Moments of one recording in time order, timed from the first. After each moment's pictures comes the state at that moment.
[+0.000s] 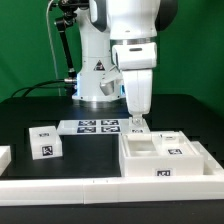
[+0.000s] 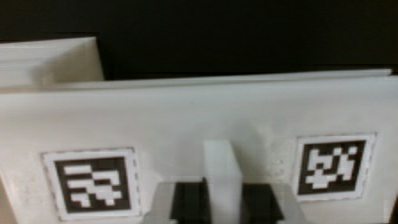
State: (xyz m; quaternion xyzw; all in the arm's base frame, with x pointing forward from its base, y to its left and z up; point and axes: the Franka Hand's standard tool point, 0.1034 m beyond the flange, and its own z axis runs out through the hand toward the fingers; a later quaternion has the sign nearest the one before) arm 0.471 0.051 0.059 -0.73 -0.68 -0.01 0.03
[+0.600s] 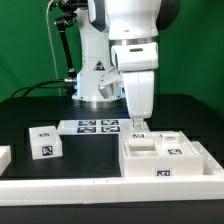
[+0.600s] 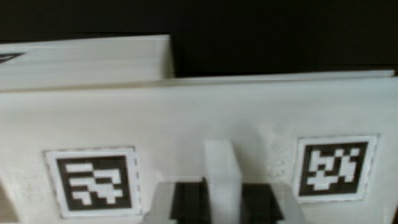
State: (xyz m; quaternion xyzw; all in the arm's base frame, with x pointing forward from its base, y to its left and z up) arm 0.514 0.047 0.061 -0.73 -0.69 -0.02 0.03
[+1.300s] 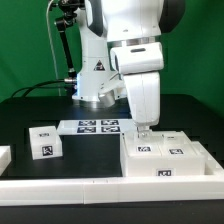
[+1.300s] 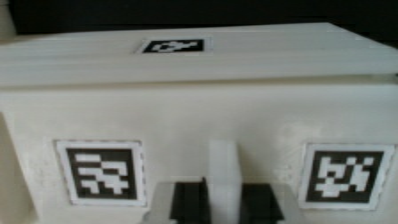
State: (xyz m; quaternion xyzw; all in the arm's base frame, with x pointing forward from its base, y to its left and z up) arm 0.572 0.046 0.061 -0.72 -0.69 -0.06 0.02
